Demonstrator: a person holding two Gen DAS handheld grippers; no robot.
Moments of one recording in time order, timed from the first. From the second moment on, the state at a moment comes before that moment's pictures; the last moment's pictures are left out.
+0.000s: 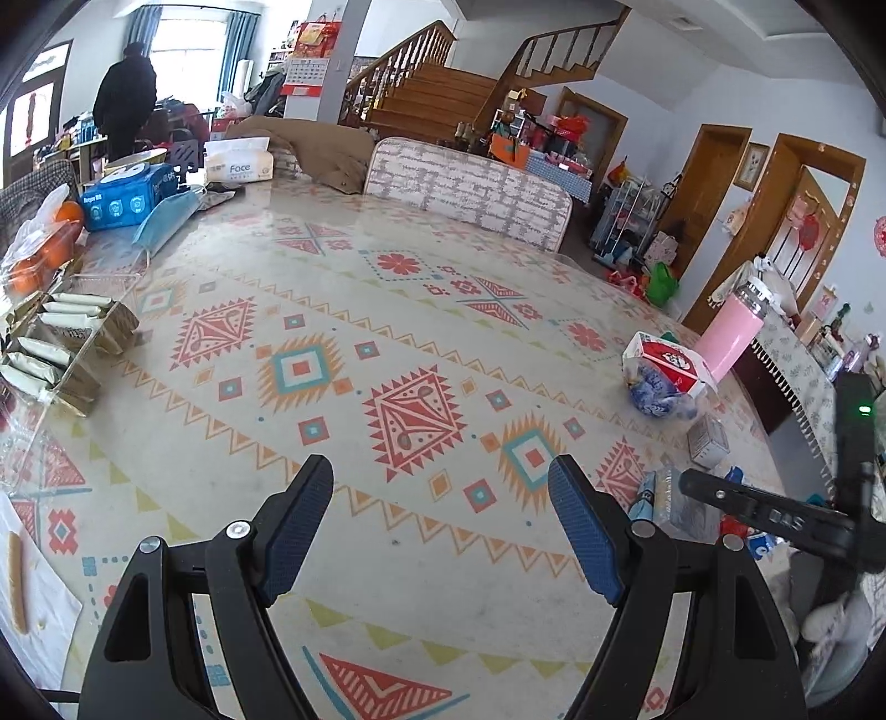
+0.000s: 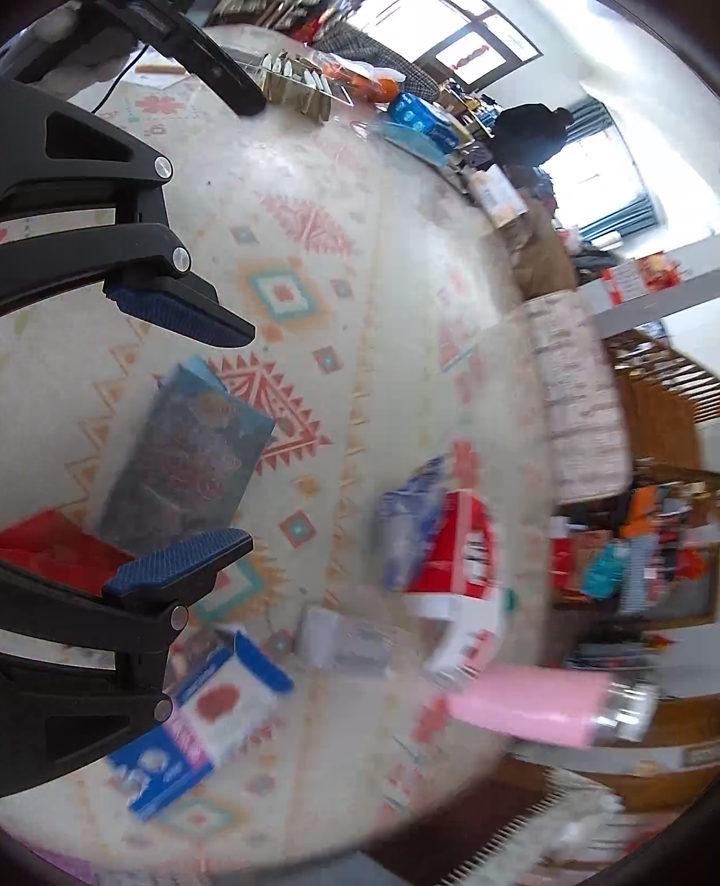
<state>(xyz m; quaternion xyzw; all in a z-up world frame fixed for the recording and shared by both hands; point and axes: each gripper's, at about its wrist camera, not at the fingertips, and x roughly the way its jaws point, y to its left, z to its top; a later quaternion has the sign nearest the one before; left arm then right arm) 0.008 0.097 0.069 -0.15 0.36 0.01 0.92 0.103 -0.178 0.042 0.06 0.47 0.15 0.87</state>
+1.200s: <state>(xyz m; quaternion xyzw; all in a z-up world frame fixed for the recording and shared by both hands) 0.014 0.087 0.060 -0.14 0.37 -0.01 0.92 0.093 -0.200 0.018 0.11 0.53 0.24 0.80</state>
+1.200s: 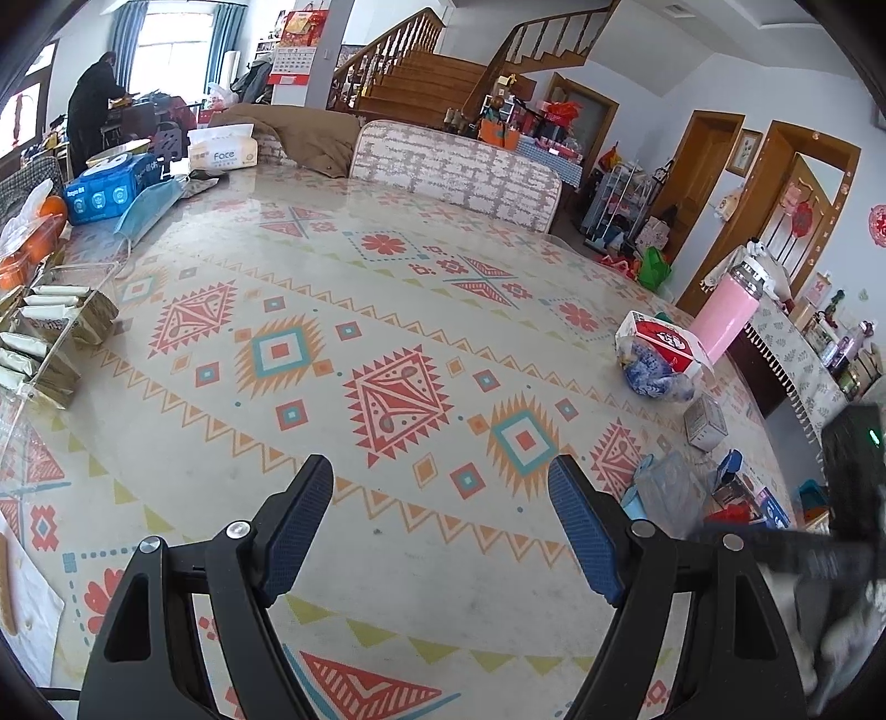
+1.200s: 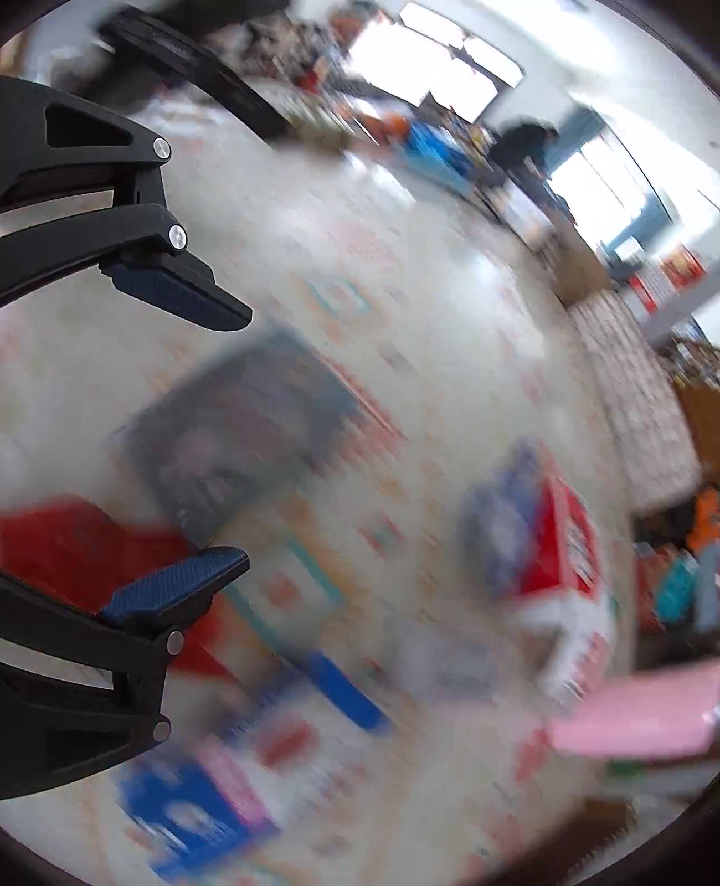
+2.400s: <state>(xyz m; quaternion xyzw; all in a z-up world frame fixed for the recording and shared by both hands) 0.015 0.018 0.046 0.00 0.38 -0.04 0.93 -0.051 -0.238 0.028 0.12 0.41 0.18 0.89</state>
